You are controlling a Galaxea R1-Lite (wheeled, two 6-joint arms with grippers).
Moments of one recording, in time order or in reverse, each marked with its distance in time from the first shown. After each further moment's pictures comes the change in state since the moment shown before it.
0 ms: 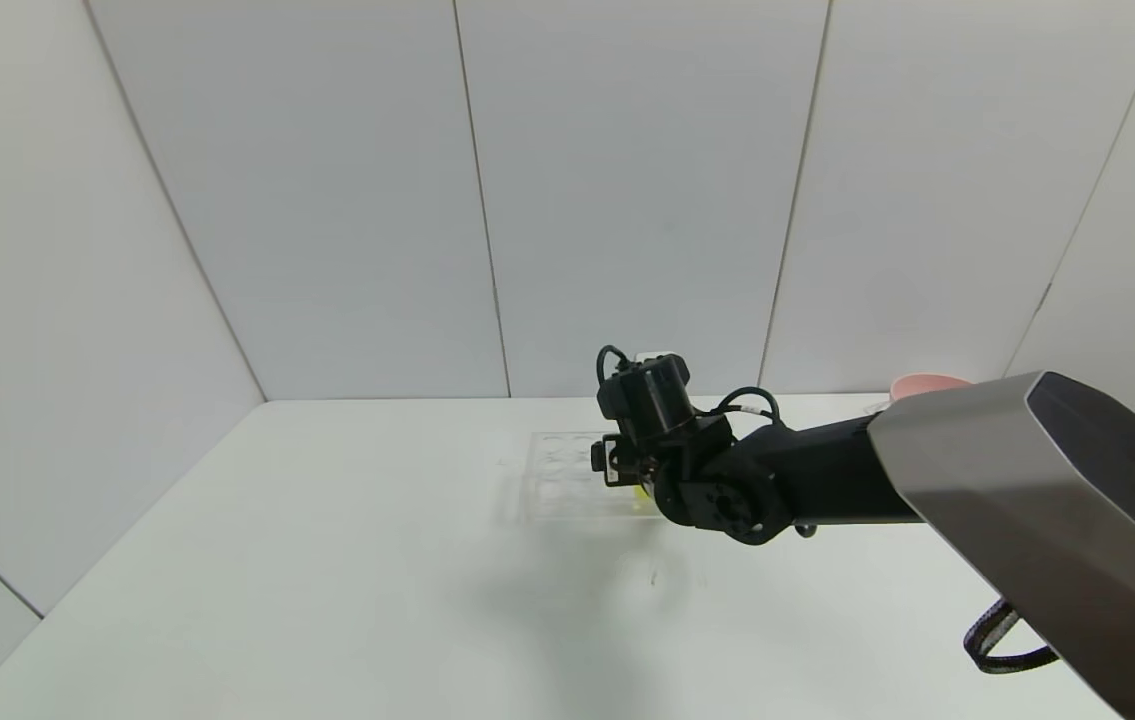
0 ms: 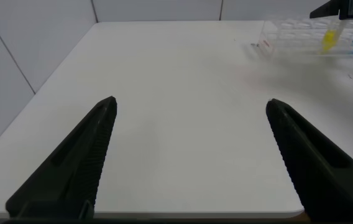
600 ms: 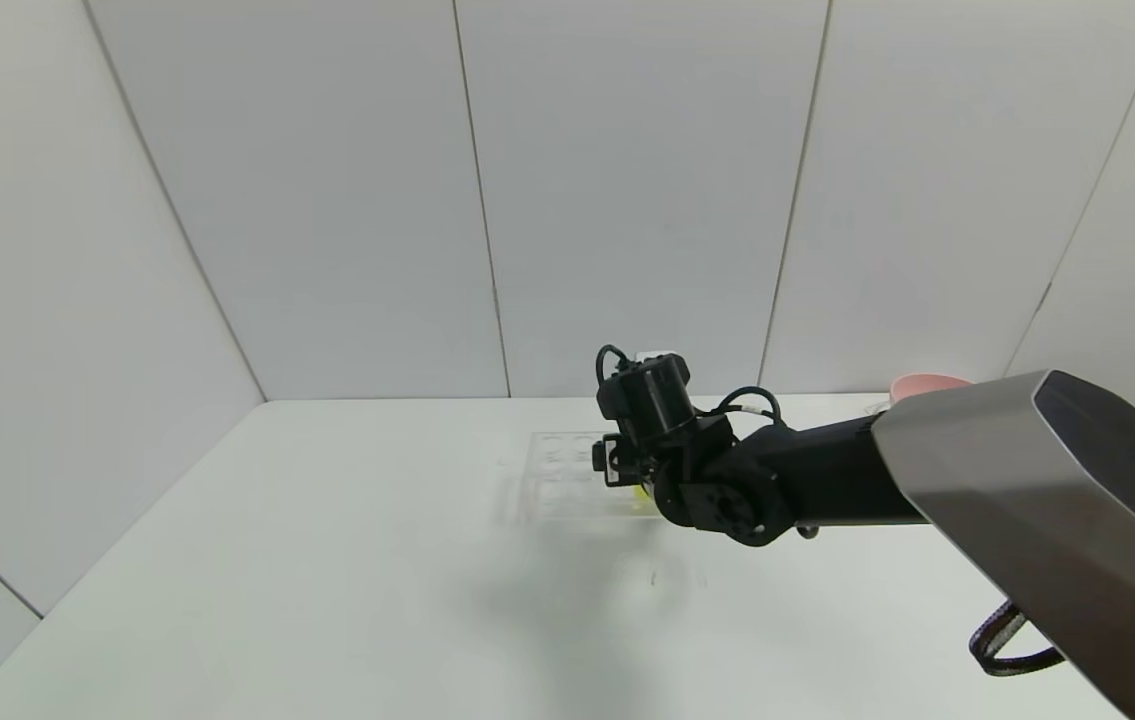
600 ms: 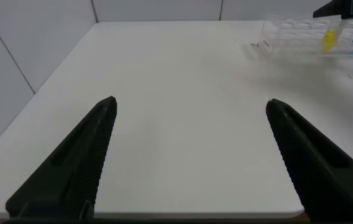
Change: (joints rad) left arm 0.000 0.000 0.000 0.000 0.000 0.000; right arm 0.006 -0.009 0.013 -0.001 -0.009 0.006
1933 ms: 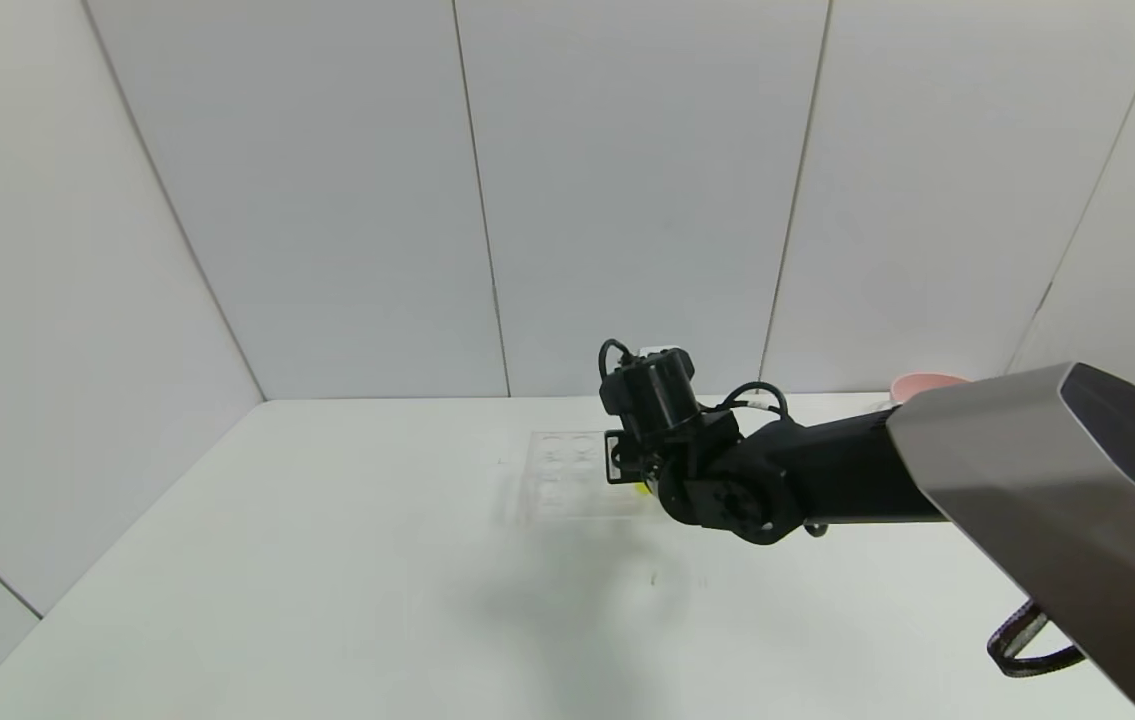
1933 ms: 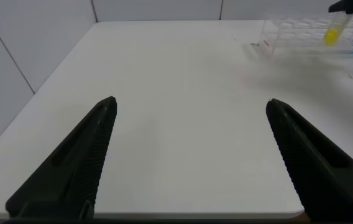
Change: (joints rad) left arm 0.000 0.000 0.000 0.000 0.000 0.000; right arm 0.011 -0.034 0.016 0.004 0.001 -0.004
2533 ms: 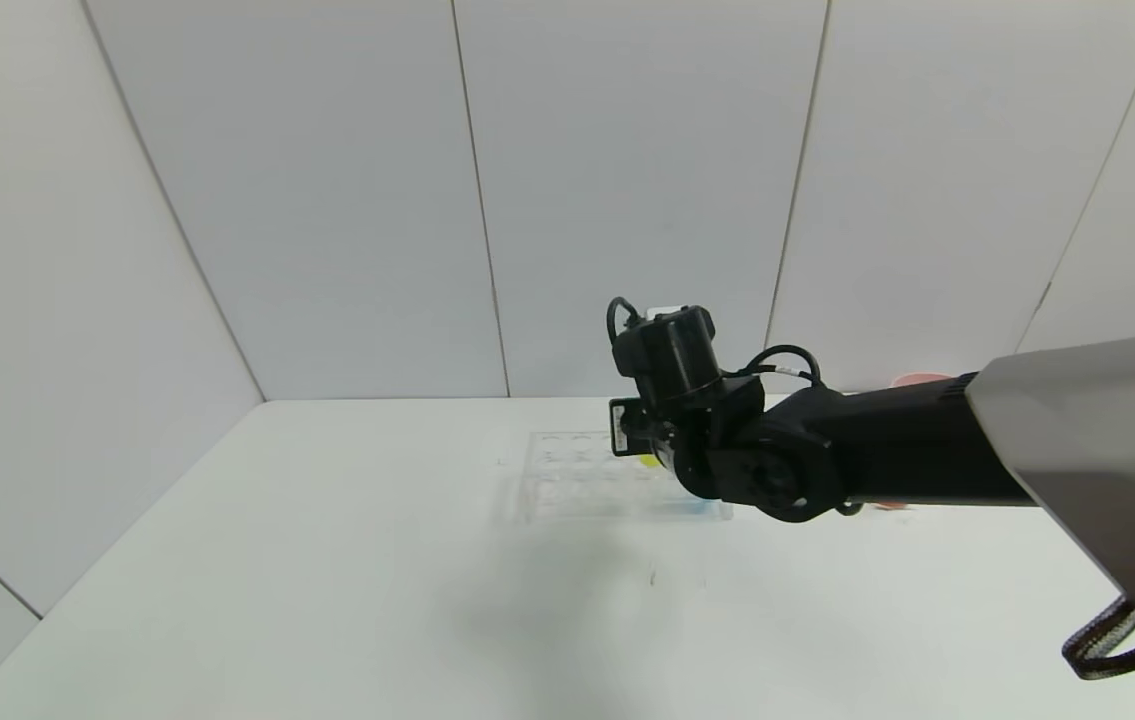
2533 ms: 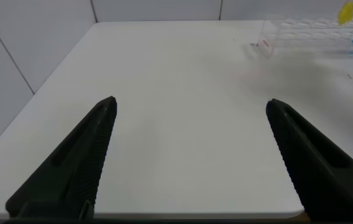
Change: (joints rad) left arm 0.000 0.000 0.000 0.000 0.000 0.000; right arm 0.013 -0.084 0.000 0.021 -0.003 -0.044
